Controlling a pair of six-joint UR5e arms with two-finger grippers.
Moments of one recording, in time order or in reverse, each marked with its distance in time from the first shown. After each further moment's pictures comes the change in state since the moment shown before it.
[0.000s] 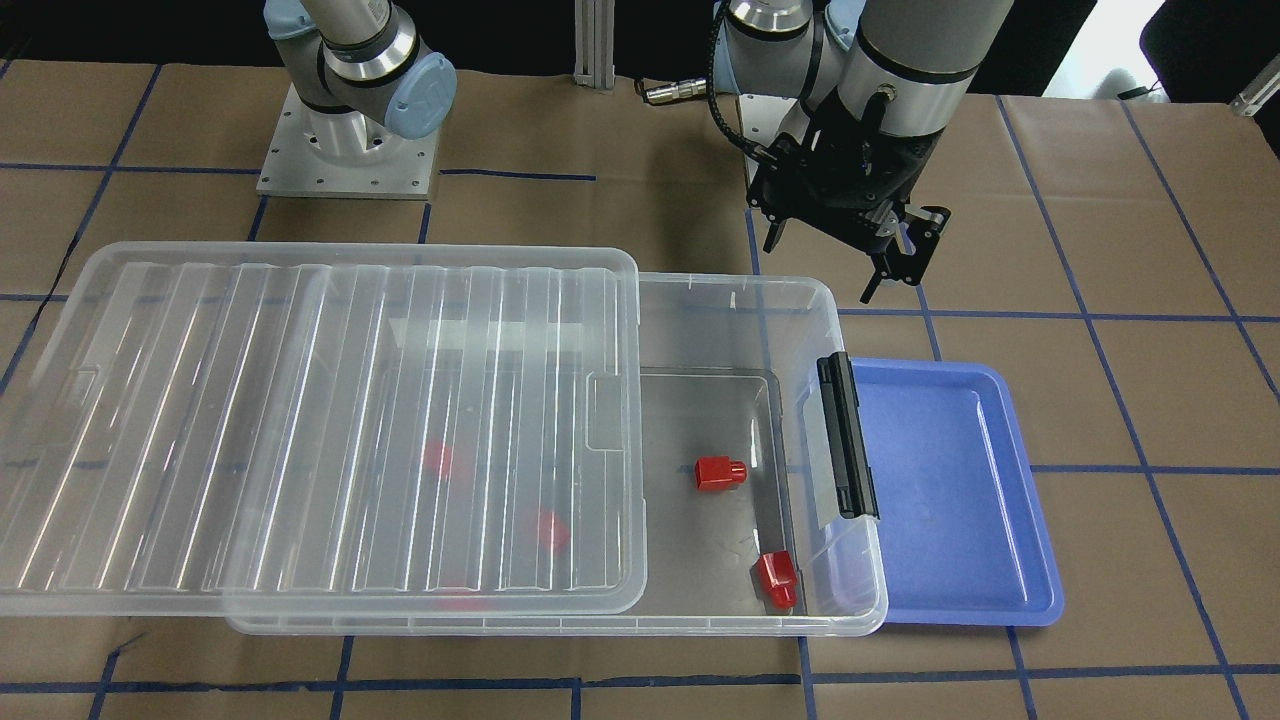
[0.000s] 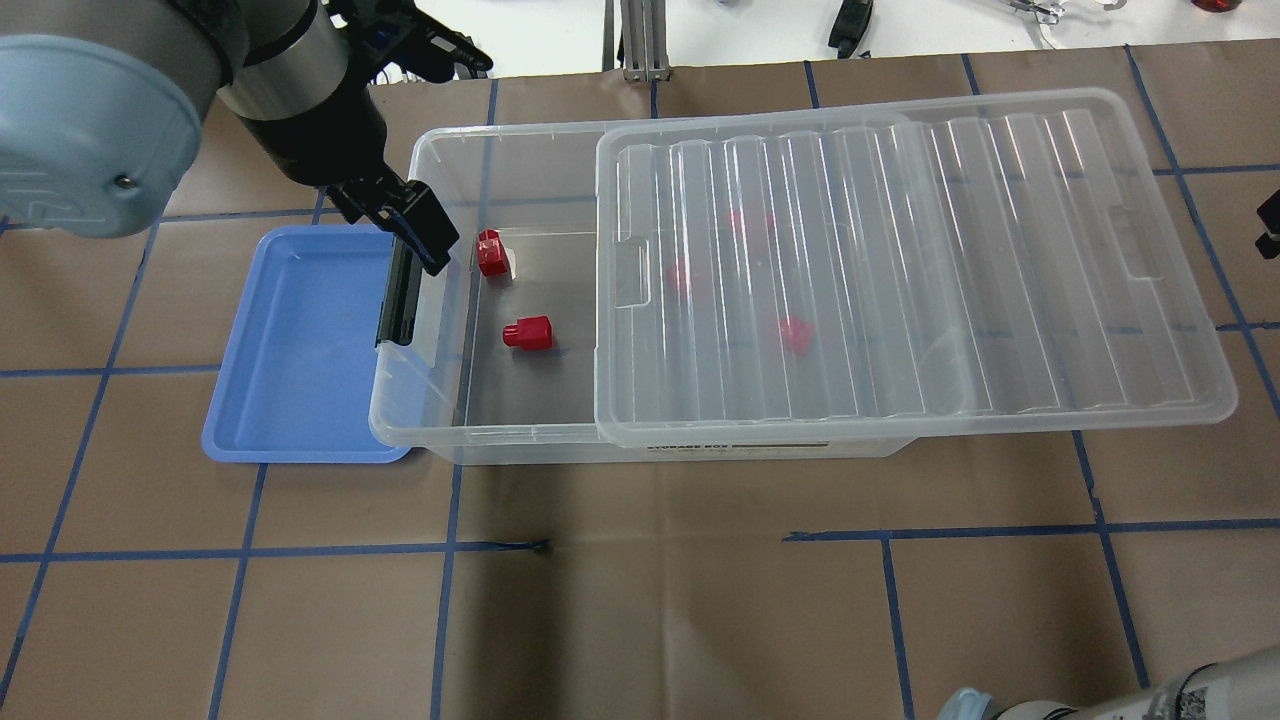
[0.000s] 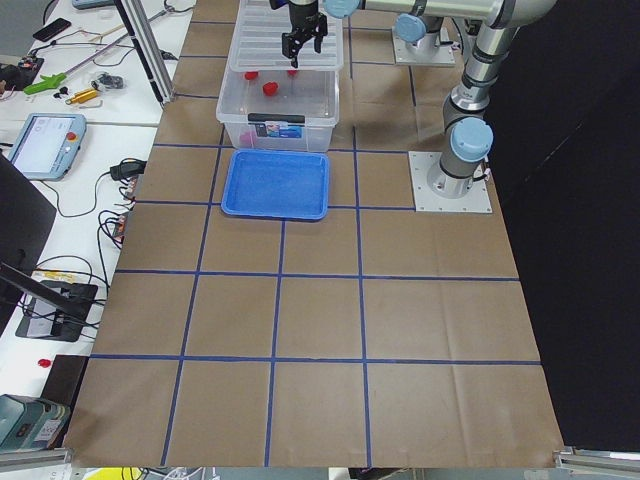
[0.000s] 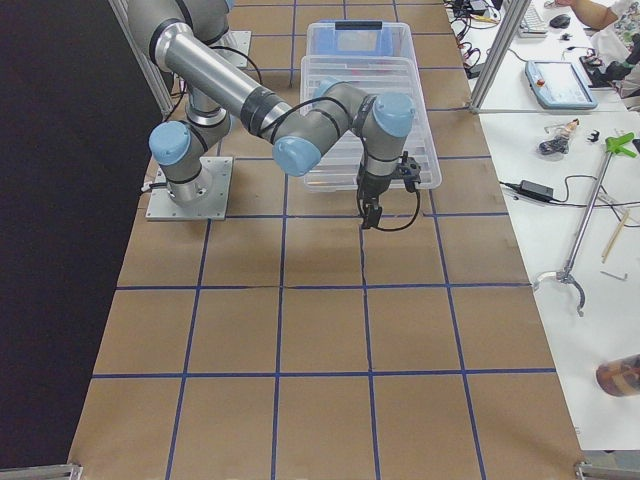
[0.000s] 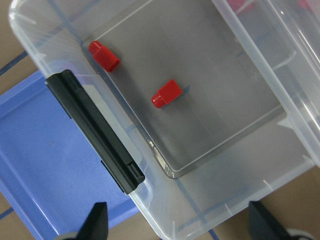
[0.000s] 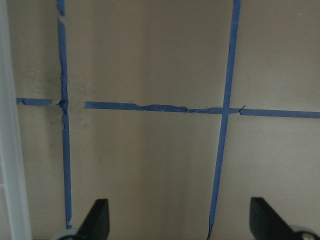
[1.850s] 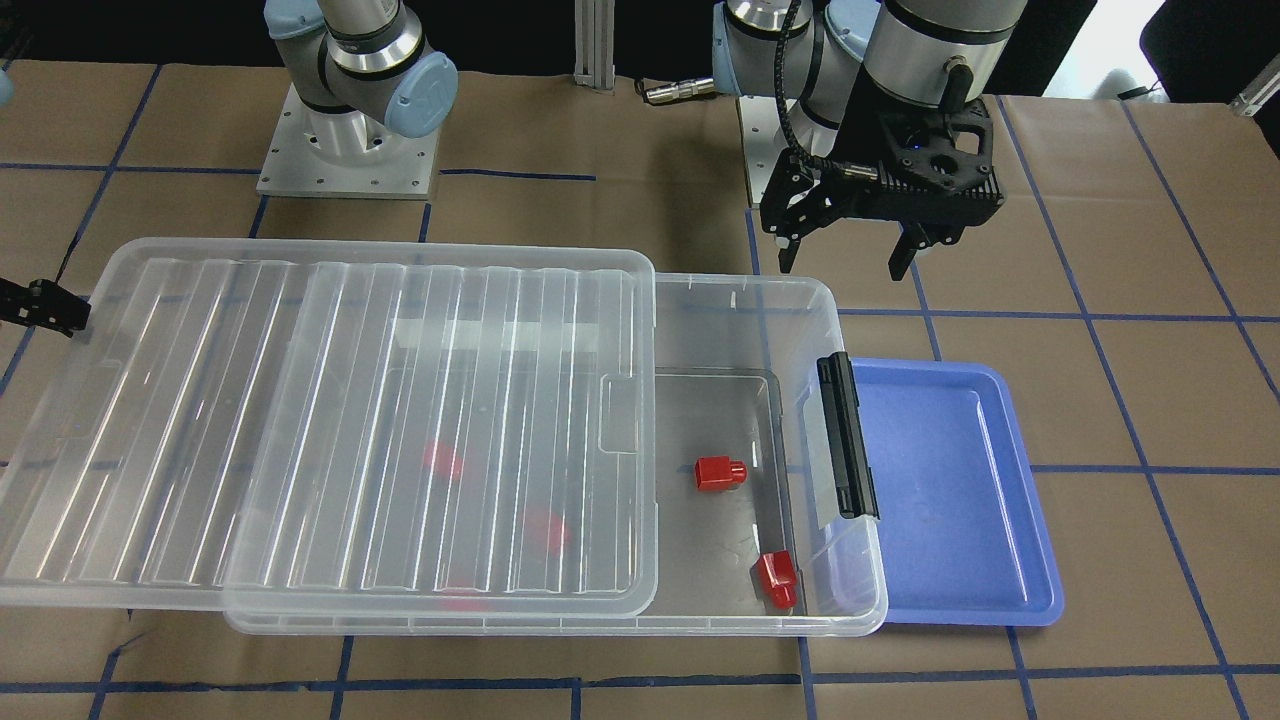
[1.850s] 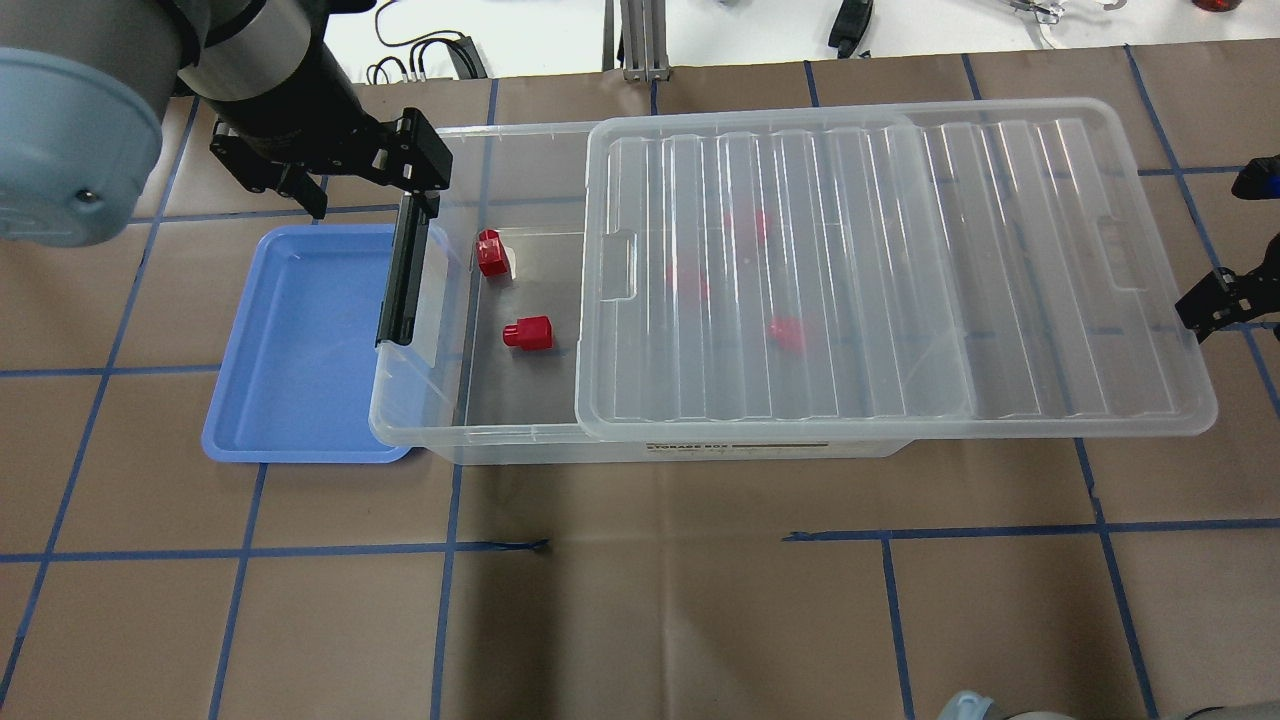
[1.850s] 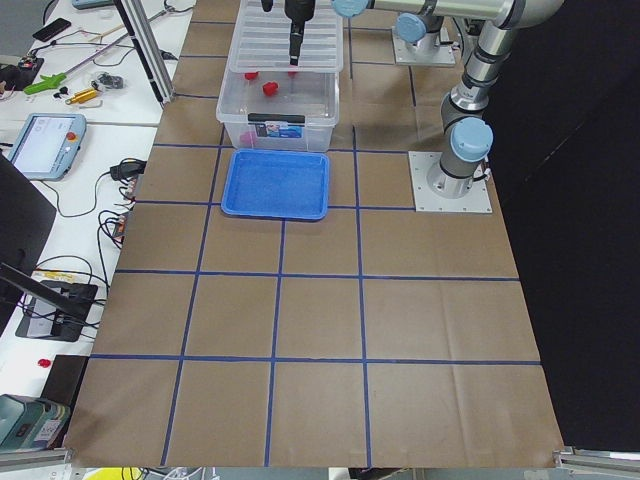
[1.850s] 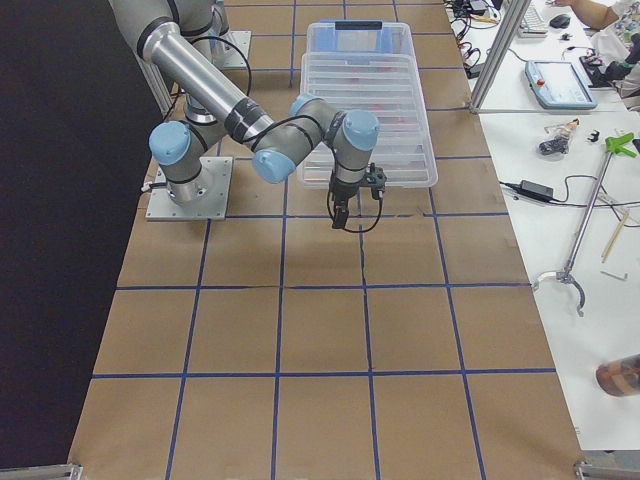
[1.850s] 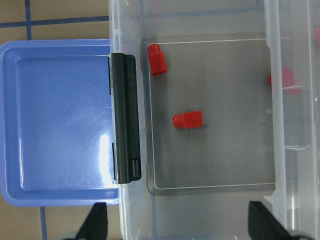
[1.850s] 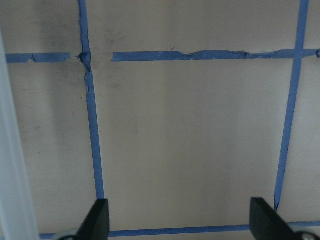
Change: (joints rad) left arm 0.014 0.028 -0.007 0.045 -0.002 -0.440; right arm 0.010 -0.098 0.253 -0.090 0.003 0.090
